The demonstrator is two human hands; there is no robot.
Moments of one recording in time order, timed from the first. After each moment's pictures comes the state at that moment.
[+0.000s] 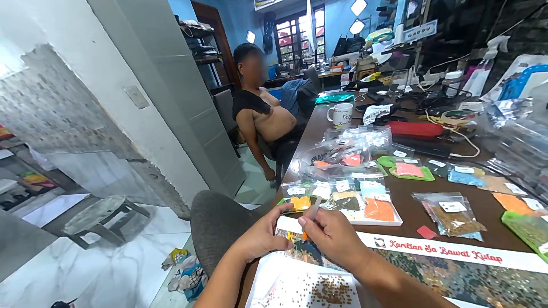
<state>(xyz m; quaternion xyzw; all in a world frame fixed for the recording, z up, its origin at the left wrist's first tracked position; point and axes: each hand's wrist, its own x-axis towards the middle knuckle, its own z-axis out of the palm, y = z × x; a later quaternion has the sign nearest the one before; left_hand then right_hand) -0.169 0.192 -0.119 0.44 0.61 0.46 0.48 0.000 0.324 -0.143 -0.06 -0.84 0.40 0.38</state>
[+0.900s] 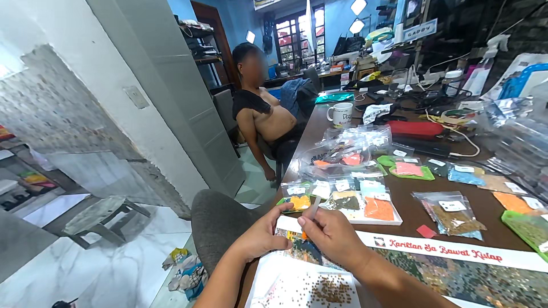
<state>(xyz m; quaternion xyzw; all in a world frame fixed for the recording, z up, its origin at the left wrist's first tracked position) -0.169 0.191 -0.119 0.43 0.60 0.47 0.48 -0.001 0.323 -0.143 -0.05 -0.84 0.39 0.38</state>
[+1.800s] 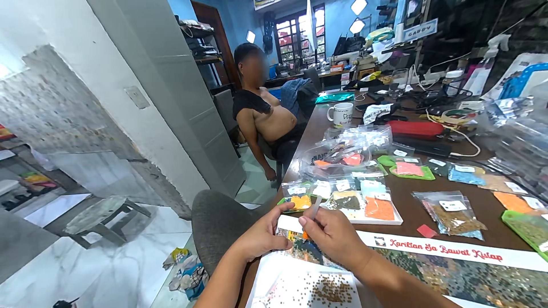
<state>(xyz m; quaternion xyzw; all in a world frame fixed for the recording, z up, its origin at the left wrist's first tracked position) -0.172 0.191 -0.121 0.44 0.59 0.47 0.49 -0.001 0.324 -0.145 -0.06 -0.84 0.39 0.38</state>
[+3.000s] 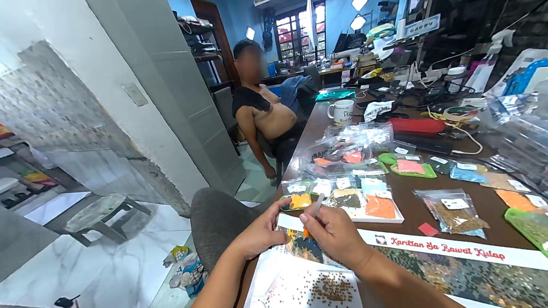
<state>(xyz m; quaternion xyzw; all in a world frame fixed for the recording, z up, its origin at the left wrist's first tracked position) -0.171 0.192 -0.121 0.43 0.59 0.48 0.48 -0.002 0.324 -0.146 -0.05 -0.82 0.39 0.40</state>
